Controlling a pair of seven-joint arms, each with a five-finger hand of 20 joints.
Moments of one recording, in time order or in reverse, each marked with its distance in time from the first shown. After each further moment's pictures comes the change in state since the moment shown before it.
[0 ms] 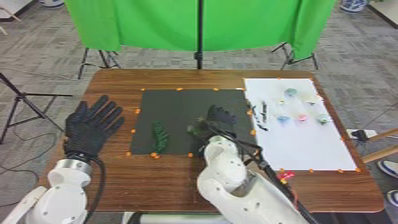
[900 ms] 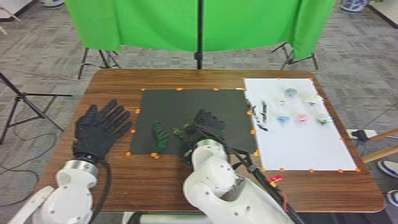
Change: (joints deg) left arm -1.3 0.2 2.5 1.2 0.4 0.1 -1.5; right arm -0.1 -3.6 -2.1 0.2 3.4 2.3 1.1
